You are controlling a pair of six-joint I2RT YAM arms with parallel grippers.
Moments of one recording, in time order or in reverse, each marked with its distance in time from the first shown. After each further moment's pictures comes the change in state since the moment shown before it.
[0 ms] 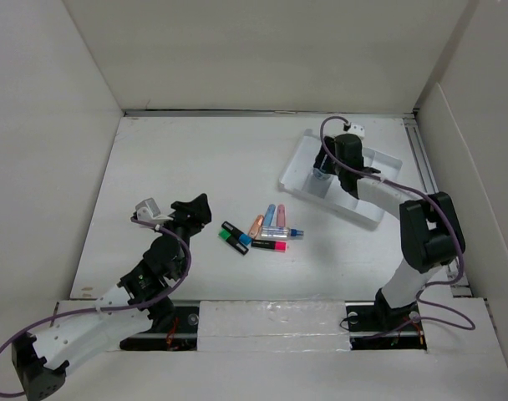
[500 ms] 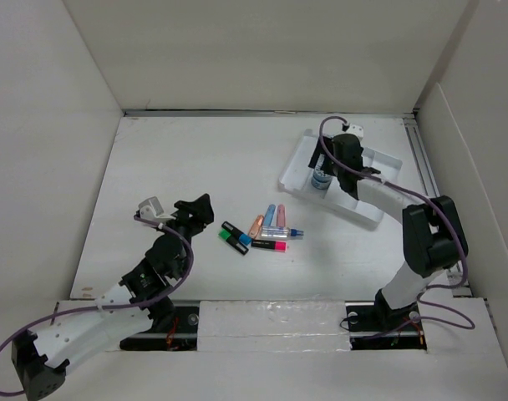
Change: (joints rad) left arm 0.000 0.024 0.003 0.002 0.013 0.008; right arm 0.020 -0.018 0.005 -0.058 0.021 0.021
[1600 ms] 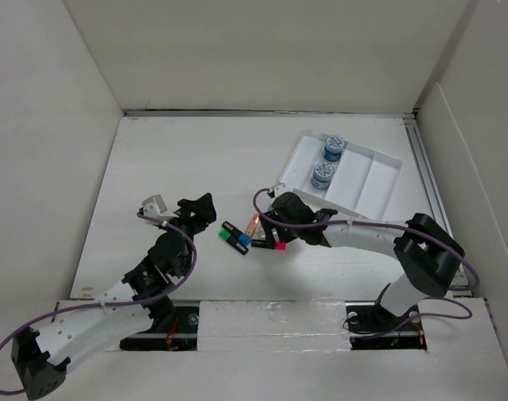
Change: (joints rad) left arm 0.006 0.040 0.005 0.030 0.015 0.025; right arm 0.569 -0.095 -0.186 -0.253 -0.089 -0.094
